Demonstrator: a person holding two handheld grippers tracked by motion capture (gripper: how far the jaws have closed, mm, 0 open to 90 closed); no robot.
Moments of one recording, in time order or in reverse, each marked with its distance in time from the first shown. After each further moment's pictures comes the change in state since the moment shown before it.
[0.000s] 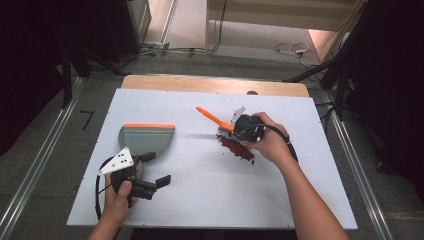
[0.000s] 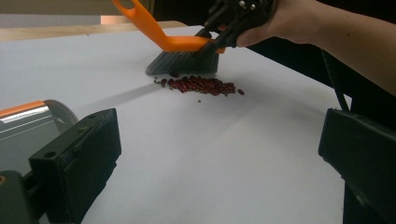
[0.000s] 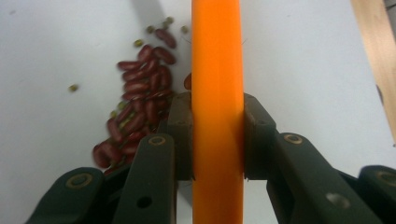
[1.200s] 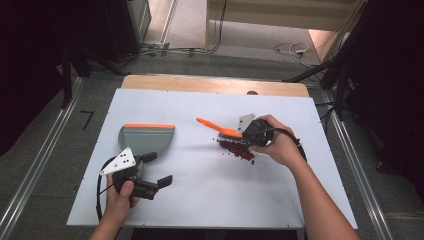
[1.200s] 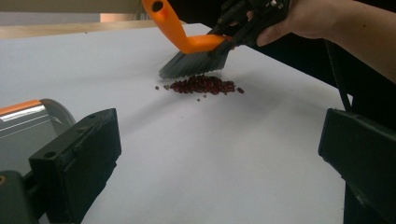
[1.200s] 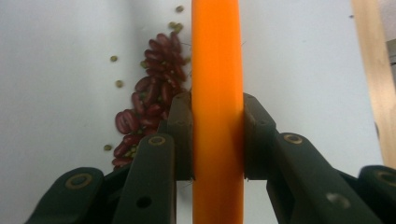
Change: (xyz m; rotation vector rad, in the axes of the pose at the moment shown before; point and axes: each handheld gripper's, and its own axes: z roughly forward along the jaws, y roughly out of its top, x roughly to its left) left arm -0.002 0.000 0.004 0.010 0.004 0.003; right arm 0.000 -0.020 -0.016 -0.111 0.035 -0.165
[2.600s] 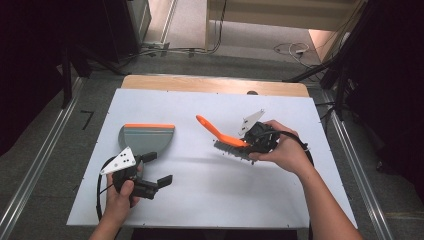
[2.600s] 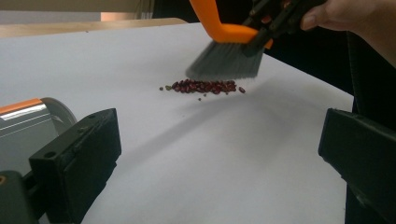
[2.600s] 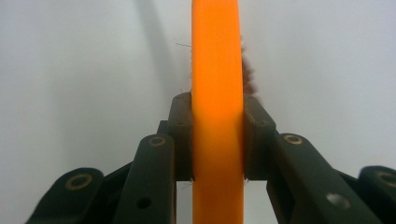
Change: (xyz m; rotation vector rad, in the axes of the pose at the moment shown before) left arm 0.001 0.000 0.000 0.001 -0.002 -0.003; right arm 0.021 0.006 -0.036 -0.036 0.256 0.220
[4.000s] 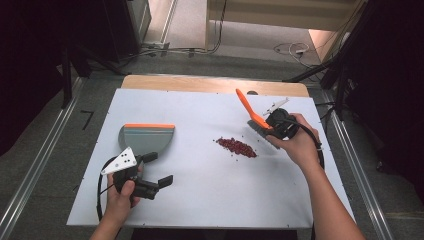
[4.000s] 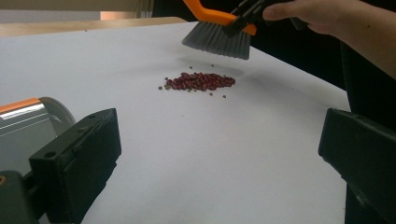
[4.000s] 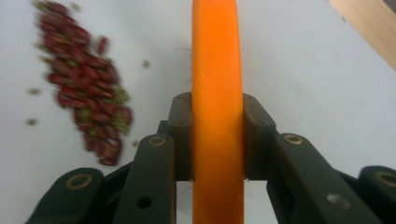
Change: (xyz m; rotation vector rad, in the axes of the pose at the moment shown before) left arm -0.001 0.000 0.001 0.005 0.001 -0.002; right arm -0.060 -0.046 -0.003 0.073 -0.372 0.374
